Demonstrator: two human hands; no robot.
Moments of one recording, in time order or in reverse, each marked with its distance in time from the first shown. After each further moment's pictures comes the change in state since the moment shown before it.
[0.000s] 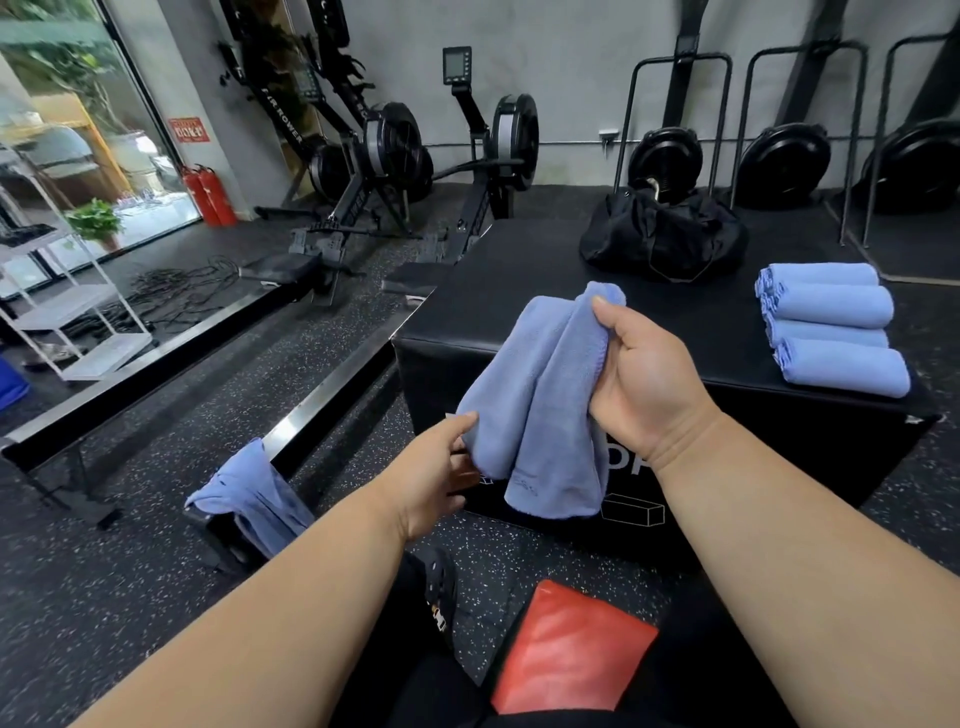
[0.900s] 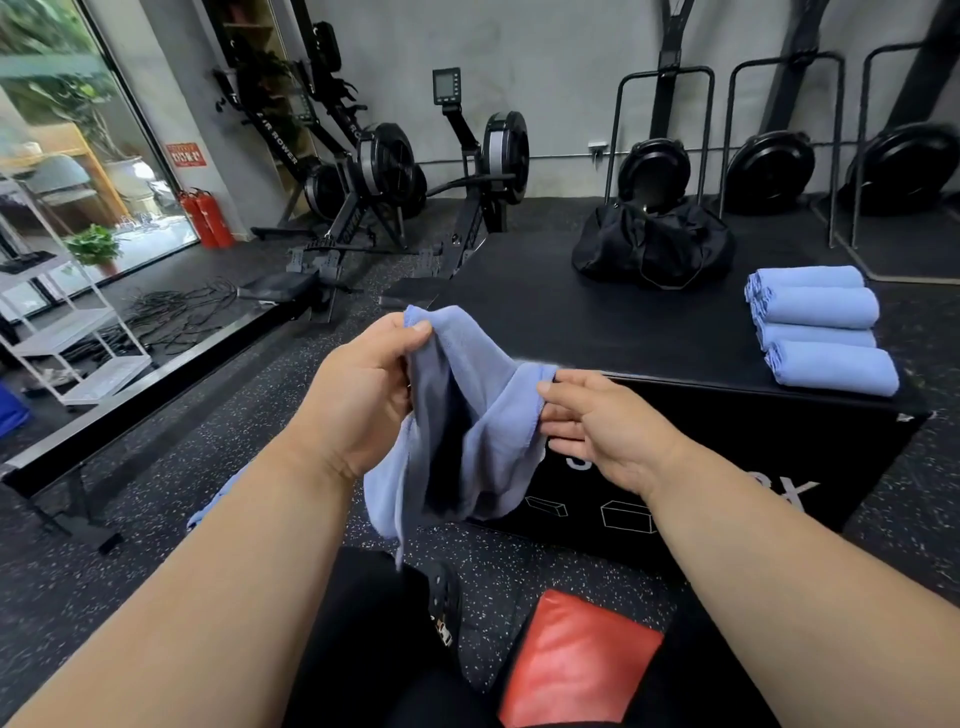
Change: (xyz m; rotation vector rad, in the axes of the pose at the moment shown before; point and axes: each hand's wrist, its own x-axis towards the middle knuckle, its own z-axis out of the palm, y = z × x) left_hand -0.064 0.087 -0.016 -0.207 -0.098 0.631; right_hand 0.009 0.034 -0.030 -0.601 0.150 0.141
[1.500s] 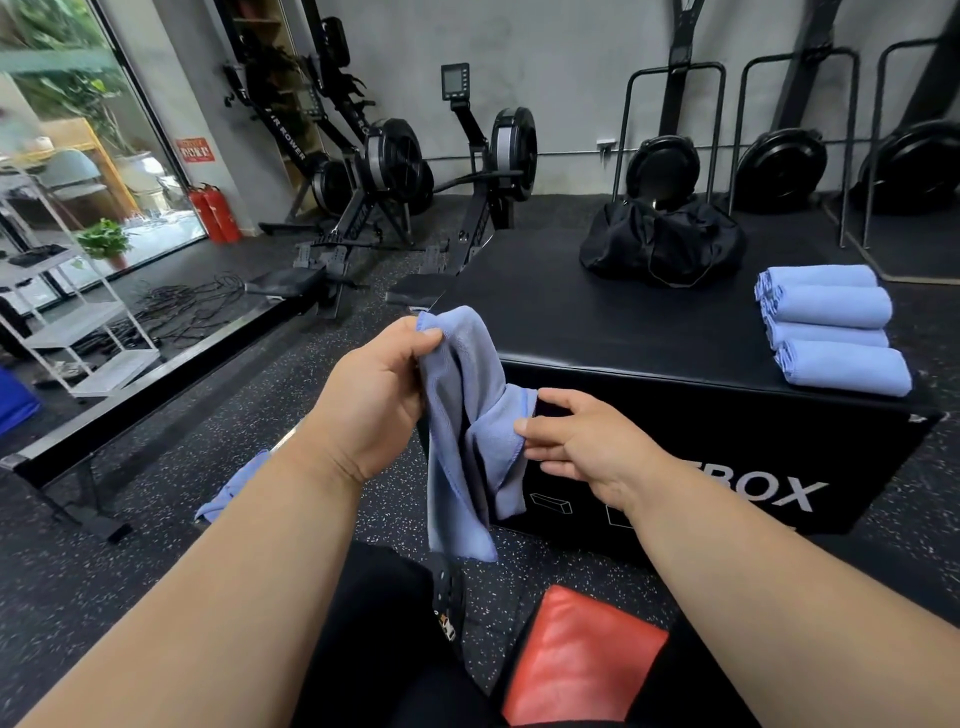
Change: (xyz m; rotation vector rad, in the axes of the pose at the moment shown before) left_hand -0.007 -0.003 0.003 -0.023 -0.046 0.000; right_hand -0.003 0.020 0.021 -0.099 -0.016 0.037
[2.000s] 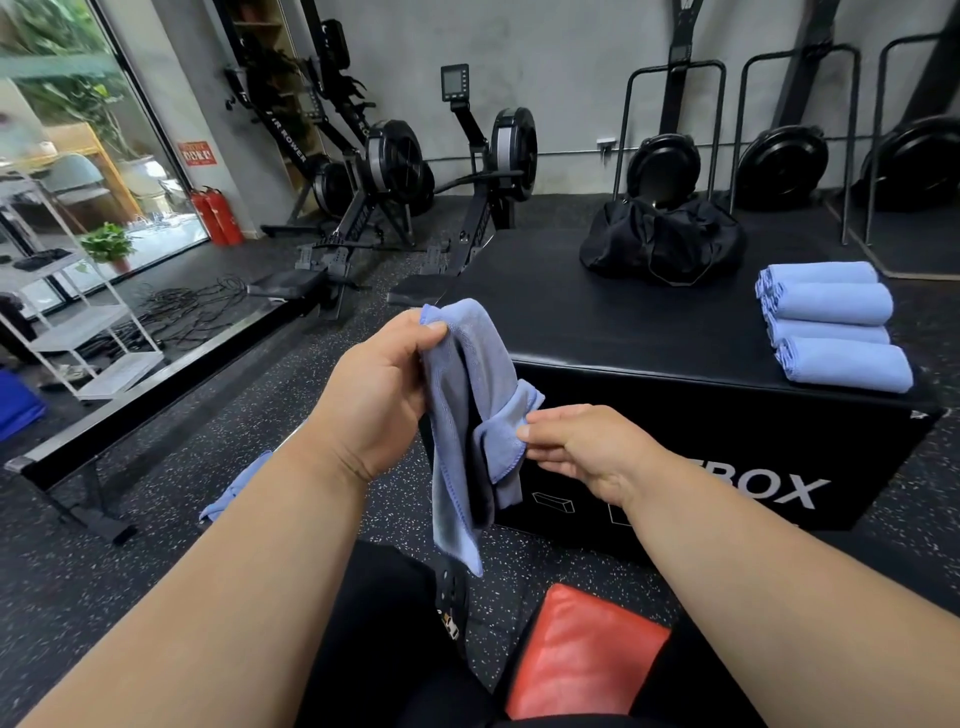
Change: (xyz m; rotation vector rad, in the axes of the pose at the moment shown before) left_hand -0.003 0.003 0.009 -0.010 0.018 0.015; right_hand 0.007 0.007 -0.001 0.095 -0.001 0.079
